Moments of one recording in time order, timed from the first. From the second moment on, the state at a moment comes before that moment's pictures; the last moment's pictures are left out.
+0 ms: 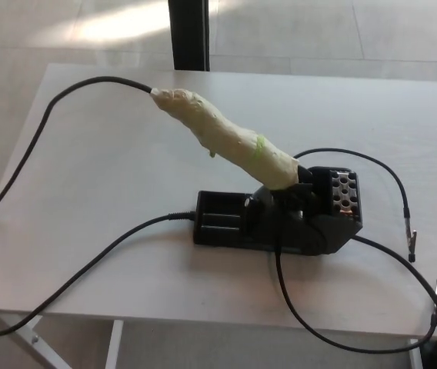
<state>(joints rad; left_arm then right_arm) 0.23 0.58 0.54 0.95 -0.13 0.05 -0.14 -0.03 -0.66 -0.57 1.16 0.10 -0.06 0.06</state>
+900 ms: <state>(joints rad) -0.81 0.77 0.34 0.61 -0.16 0.19 -0.12 -0.05 -0.67 -0.63 1.22 0.15 -0.09 0.07</state>
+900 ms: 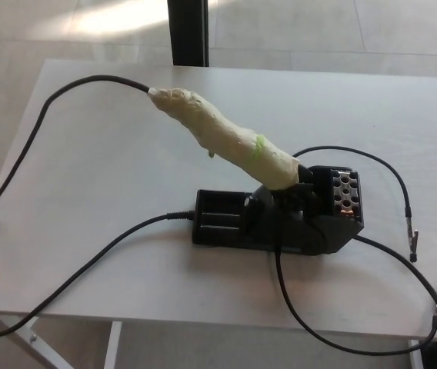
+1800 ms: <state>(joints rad) -0.80 0.60 -0.43 0.10 0.02 0.25 -0.41 -0.06 -0.71 -0.61 1.24 0.17 -0.12 0.08</state>
